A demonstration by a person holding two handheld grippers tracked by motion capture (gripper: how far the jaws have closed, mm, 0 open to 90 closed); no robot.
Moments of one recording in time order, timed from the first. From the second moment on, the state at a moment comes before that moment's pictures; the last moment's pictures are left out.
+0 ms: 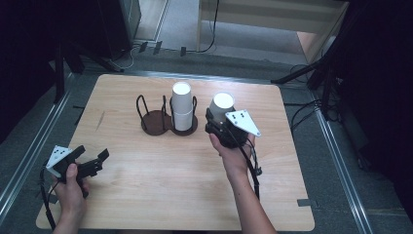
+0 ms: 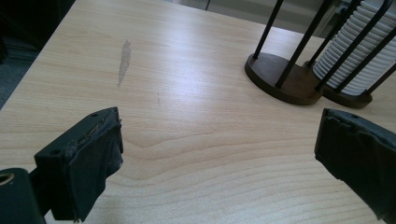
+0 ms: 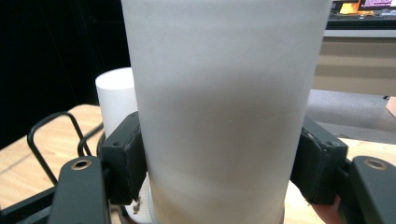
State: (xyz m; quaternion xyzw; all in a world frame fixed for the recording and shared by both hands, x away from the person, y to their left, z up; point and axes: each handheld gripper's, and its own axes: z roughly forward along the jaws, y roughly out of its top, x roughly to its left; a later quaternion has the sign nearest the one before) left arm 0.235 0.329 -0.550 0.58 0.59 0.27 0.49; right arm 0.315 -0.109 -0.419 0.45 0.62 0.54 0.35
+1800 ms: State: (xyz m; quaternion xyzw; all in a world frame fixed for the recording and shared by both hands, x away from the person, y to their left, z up) left arm 0.255 0.170 -0.466 0.71 0.43 0.19 0.53; right arm 0.262 -0.153 -0.495 0.39 0.68 0.47 0.40
